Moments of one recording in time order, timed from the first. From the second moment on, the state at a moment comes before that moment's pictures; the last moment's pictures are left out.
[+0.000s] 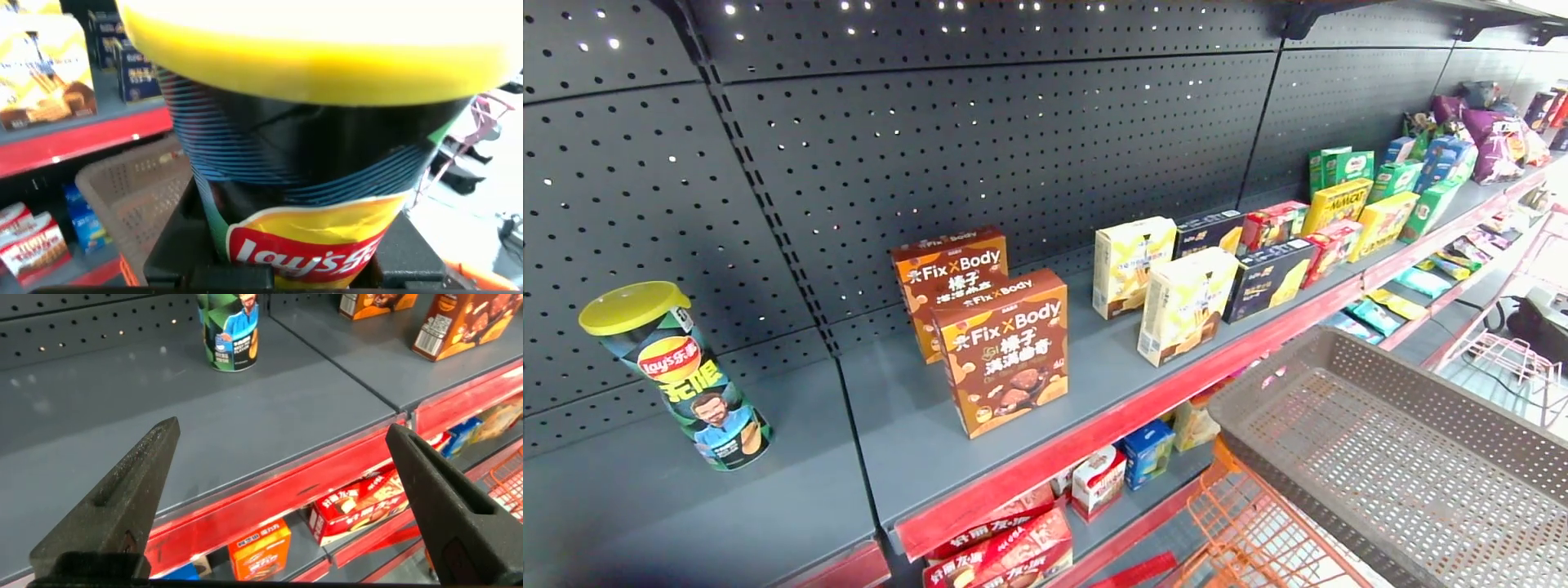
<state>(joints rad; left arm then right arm) 0.00 0.00 0.00 0.00 0.05 -0.03 -0.09 0.63 -0.19 -0.63 -0.10 -0.22</state>
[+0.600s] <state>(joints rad) 0.00 0.00 0.00 0.00 0.05 -0.03 -0.09 0.63 -0.18 -0.66 -0.10 -0.22</state>
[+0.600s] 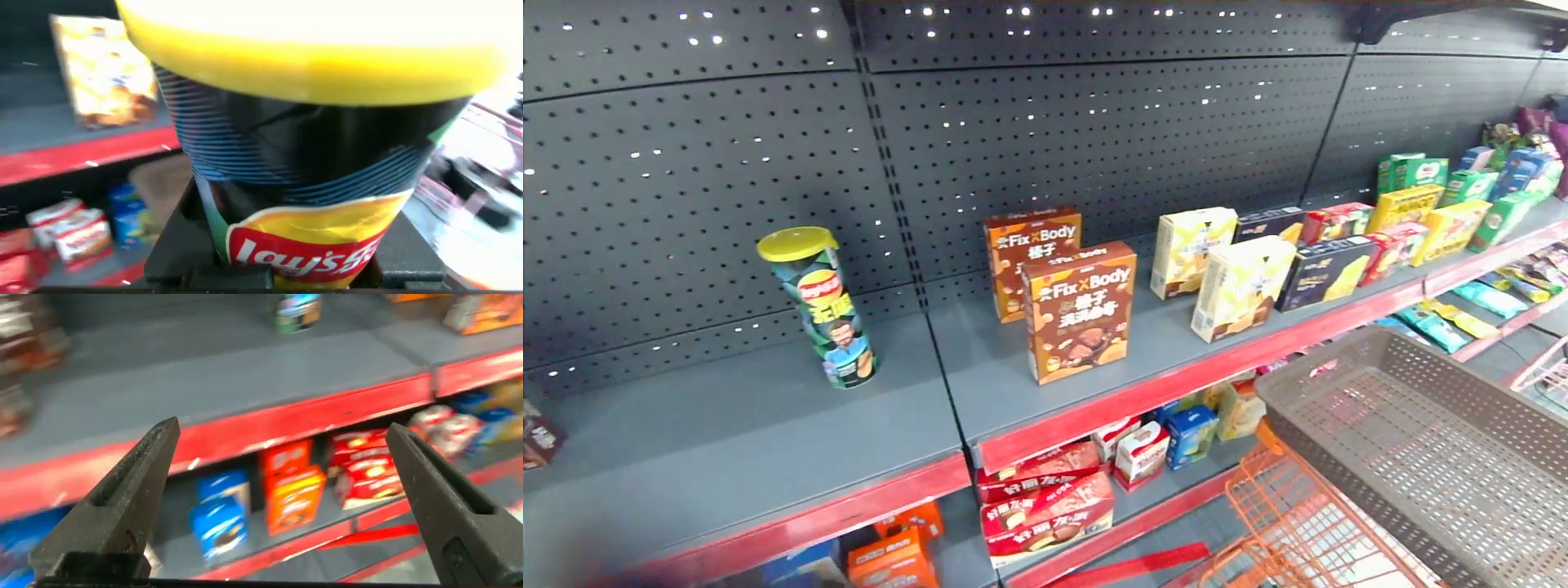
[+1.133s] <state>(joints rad) 0.00 0.00 0.00 0.00 0.05 -0.03 -0.09 0.63 -0.18 -0.67 -0.08 -0.24</state>
